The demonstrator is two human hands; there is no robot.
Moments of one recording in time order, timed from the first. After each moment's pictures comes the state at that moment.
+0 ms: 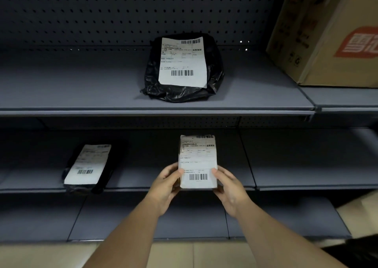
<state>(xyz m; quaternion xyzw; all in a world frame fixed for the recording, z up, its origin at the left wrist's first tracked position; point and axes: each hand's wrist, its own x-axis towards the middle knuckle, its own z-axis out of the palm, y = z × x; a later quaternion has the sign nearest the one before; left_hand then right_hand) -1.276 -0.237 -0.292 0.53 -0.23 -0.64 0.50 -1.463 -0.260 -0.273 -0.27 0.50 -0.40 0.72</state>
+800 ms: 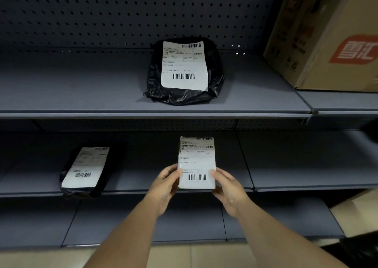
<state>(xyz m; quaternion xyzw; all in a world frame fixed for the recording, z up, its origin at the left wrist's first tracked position) -1.273 -0.243 -0.289 0.54 -0.23 -0.64 0.50 -1.460 -0.262 -0.270 -0.28 0.52 -0.39 0.70</state>
